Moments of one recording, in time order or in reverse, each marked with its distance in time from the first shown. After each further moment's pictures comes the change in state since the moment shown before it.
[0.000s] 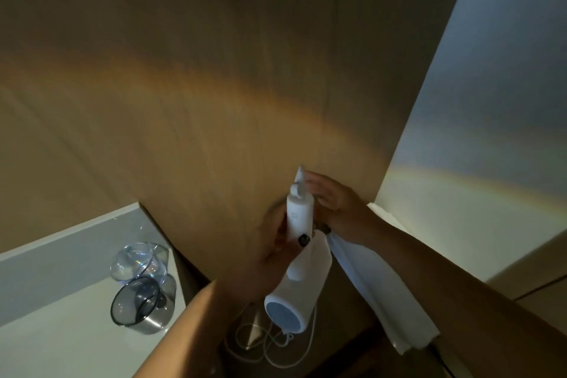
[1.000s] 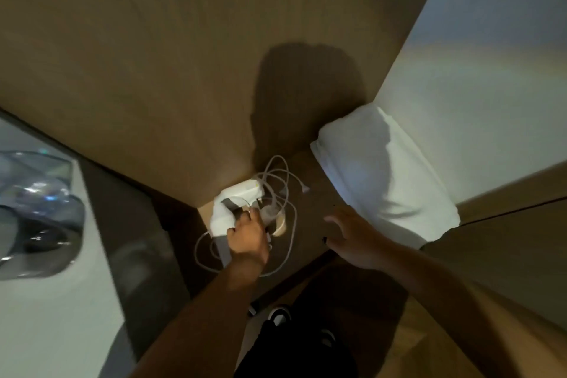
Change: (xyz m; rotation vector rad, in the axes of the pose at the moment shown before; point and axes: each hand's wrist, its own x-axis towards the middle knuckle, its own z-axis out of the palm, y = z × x) left_hand -0.032 -0.322 0.126 1.040 -0.035 -0.781; right_hand -0.098 0.235 0.024 -0.590 -0.392 0.606
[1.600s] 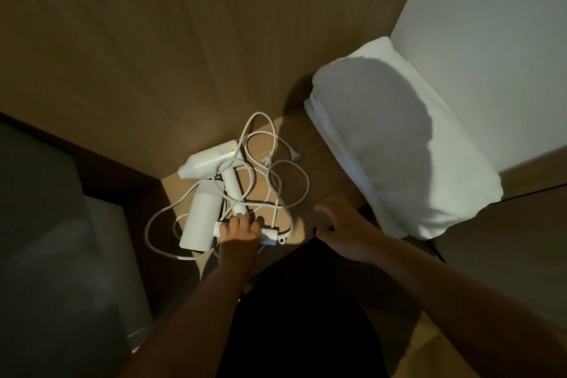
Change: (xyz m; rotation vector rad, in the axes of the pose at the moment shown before) left_hand 0.020 -0.009 0.177 0.271 -0.013 0.300; right_hand 0.083 0.104 0.093 0.117 -0.033 0.004
